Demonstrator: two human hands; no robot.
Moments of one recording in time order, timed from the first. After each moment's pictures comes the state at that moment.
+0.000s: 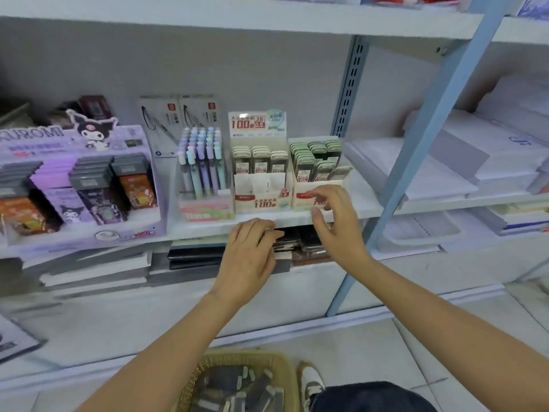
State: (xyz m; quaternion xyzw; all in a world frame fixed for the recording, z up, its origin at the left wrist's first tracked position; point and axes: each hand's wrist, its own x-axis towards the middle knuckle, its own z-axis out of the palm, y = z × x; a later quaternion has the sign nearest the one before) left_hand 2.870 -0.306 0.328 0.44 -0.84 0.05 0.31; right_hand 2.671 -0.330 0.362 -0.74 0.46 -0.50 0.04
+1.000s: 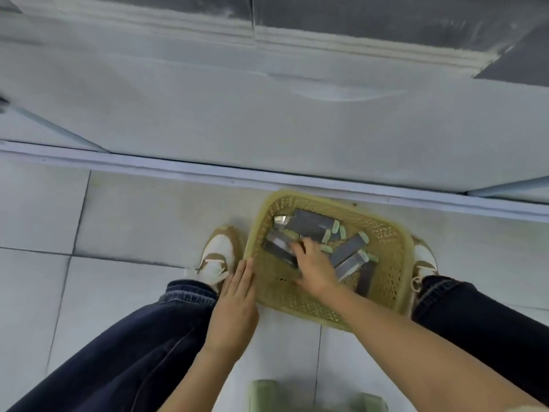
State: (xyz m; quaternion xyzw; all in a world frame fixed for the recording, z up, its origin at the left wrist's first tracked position) left_hand 3.054 -0.089 -0.078 0.66 -0.69 -0.29 -0.08; right_hand 2.880 -0.195 -0.148 -0.78 0.51 0.19 0.32
